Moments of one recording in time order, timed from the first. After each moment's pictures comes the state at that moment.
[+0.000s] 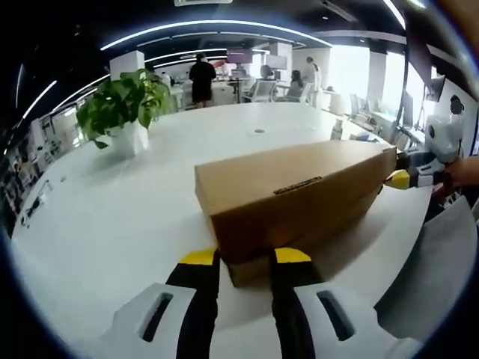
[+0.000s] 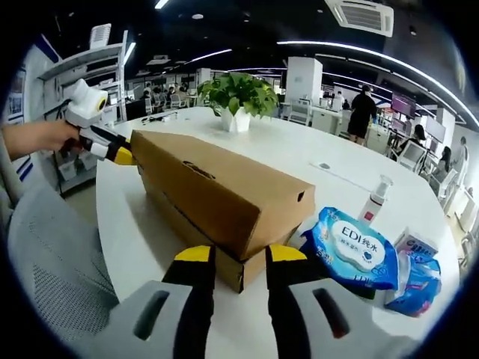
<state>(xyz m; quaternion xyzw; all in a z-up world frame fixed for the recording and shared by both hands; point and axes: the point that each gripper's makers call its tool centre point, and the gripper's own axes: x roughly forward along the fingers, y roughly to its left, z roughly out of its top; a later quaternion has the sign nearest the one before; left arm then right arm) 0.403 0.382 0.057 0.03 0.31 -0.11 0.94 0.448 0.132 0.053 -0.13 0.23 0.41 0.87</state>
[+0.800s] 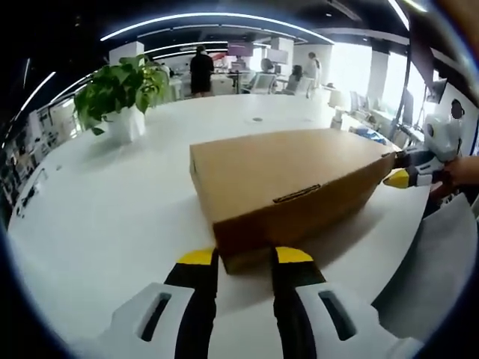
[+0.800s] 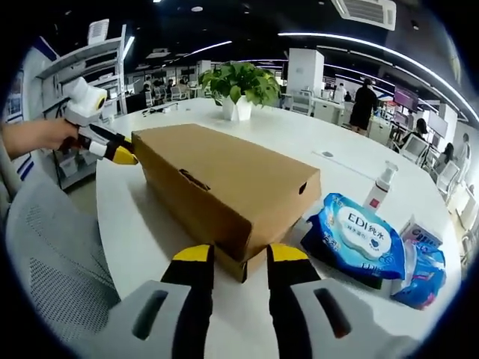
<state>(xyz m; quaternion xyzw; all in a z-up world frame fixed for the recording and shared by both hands) 0.394 0.380 0.034 0.02 0.34 -0.12 0.93 0.445 0.129 0.036 -0.12 0.25 0.41 0.87</state>
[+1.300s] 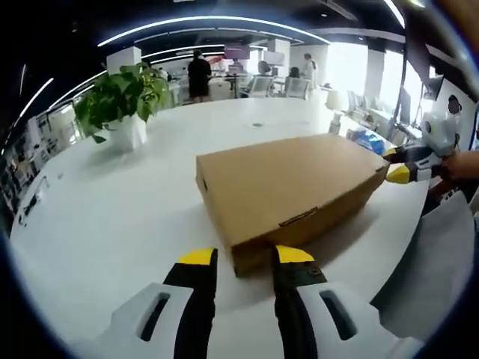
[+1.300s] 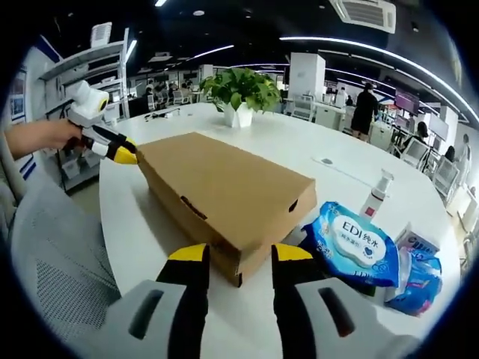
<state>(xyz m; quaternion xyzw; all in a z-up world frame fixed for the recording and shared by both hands) 0.396 0.388 0.051 0.03 0.32 -0.13 0.94 0.448 0.127 0.054 -0.13 0.24 0.42 0.87</state>
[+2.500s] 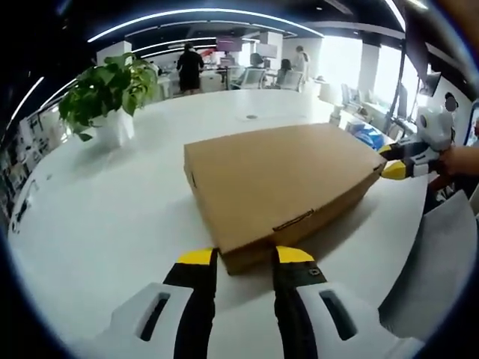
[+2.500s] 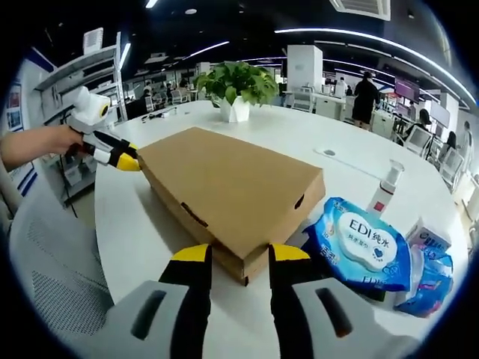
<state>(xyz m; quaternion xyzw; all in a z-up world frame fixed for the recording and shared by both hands) 0.428 0.385 0.034 0.03 0.34 -0.15 0.93 0.473 0.135 0.038 -0.11 0.26 0.42 0.86</state>
